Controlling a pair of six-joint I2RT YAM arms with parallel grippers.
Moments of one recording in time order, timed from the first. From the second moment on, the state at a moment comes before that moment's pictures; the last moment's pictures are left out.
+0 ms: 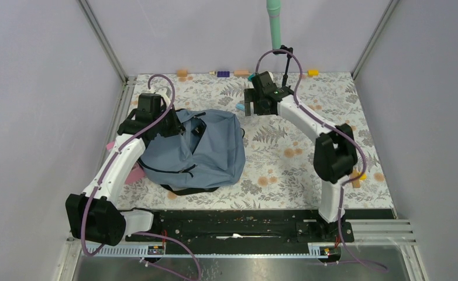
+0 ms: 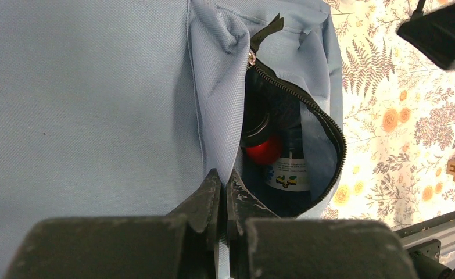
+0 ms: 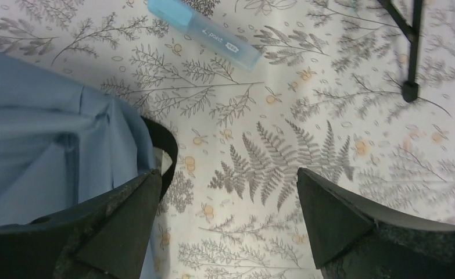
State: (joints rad) left arm -0.18 1.25 1.11 -0.62 0.20 -0.40; right arm 0.52 1.90 1.64 -0.63 0.26 0.35
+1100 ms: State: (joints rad) left arm -0.12 1.25 1.09 -0.59 0.29 -0.40; right arm 0.36 2.61 2.48 -0.99 -0.16 0.32
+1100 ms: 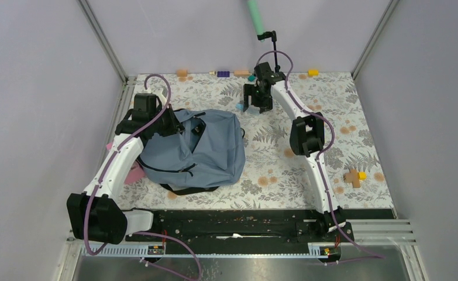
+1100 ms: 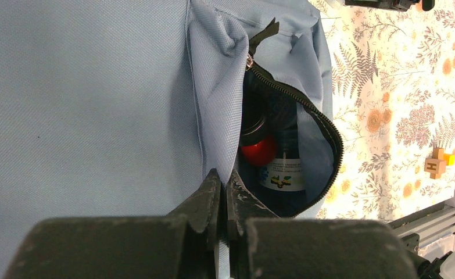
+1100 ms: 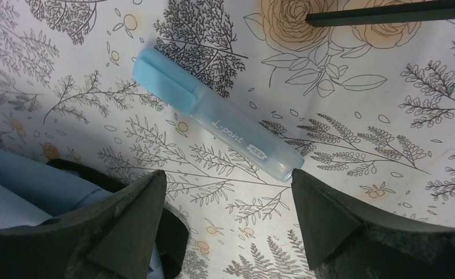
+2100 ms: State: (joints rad) left arm -0.07 1.25 1.09 -0.57 0.34 -0.44; right arm 0.39 2.55 2.32 -0.85 -0.08 0.59
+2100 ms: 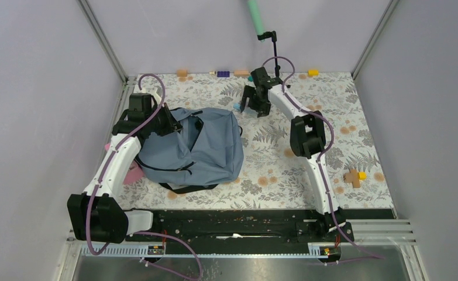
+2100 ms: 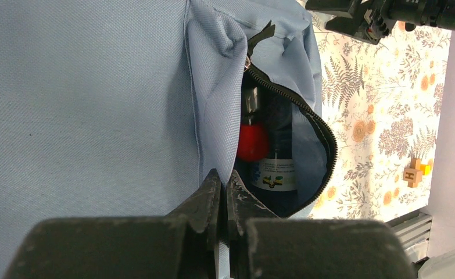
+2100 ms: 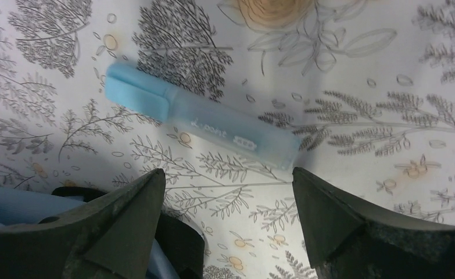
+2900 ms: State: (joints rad) left arm -0.06 1.25 1.07 -0.54 0.37 -0.46; right arm 0.35 2.58 2.39 -0.80 0.00 0.84
